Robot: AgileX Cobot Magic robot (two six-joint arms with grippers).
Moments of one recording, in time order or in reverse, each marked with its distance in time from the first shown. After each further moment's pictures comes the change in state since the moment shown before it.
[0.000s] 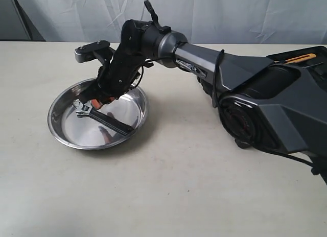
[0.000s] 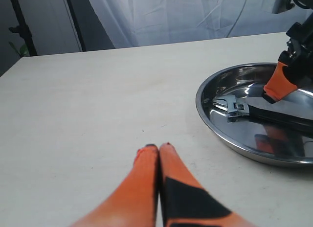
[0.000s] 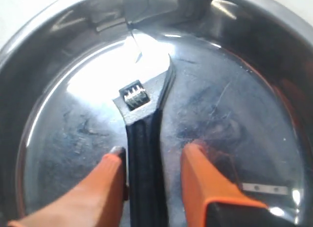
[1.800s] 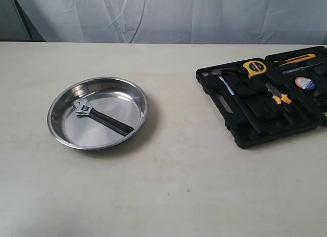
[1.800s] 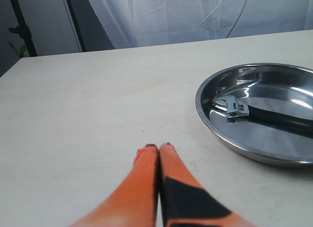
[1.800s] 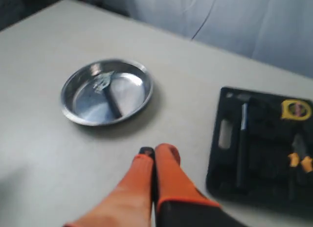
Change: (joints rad) left arm 0.000 0.000 0.000 0.000 0.000 0.000; right arm -0.266 -2.127 1.499 -0.199 -0.076 0.216
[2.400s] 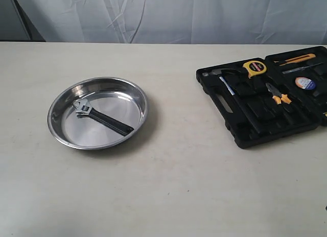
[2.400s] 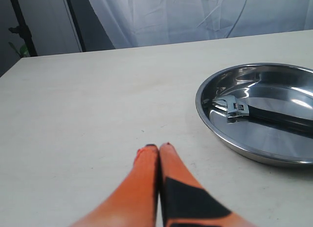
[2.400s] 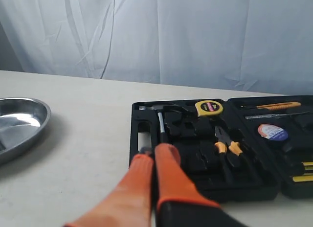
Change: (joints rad) left arm 0.000 0.000 0.000 0.000 0.000 0.000; right arm -0.213 -0.443 0.807 0.006 -0.673 -0.040
